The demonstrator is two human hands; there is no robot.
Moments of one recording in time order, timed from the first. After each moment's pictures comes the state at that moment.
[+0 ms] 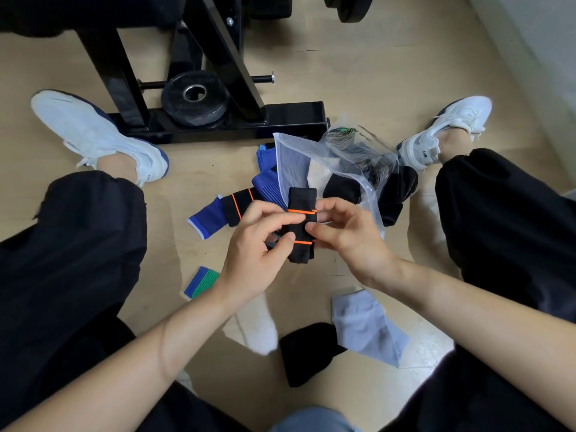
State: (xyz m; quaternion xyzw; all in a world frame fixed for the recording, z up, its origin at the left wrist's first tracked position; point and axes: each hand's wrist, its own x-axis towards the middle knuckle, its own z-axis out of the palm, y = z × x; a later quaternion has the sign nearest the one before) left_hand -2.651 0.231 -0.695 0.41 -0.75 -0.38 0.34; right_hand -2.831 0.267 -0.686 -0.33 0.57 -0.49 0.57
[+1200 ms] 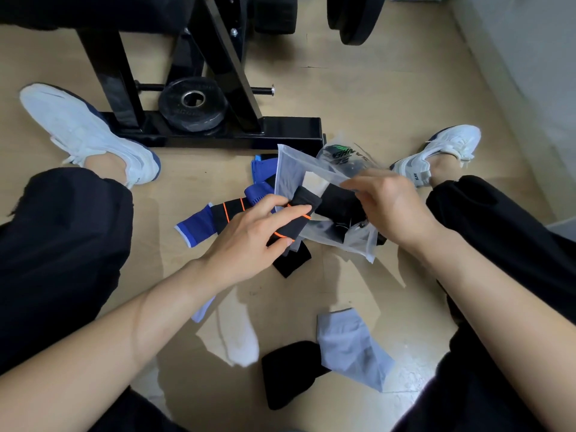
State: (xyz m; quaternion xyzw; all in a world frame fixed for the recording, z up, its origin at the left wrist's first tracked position) left_hand -2.658 0.184 -0.700 0.36 -0.88 -0.24 0.18; right_hand -2.927 0.209 -0.664 -0.75 0.63 -0.18 0.07
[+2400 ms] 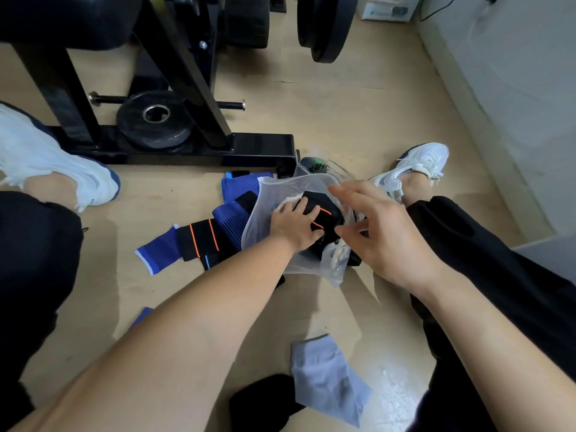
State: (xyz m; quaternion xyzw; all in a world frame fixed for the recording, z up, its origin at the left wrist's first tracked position) left_hand -2.834 0.096 -0.817 0.43 -0.88 -0.18 -0.11; right_hand -2.941 0.229 -0.637 -0.69 0.64 -0.28 0.22
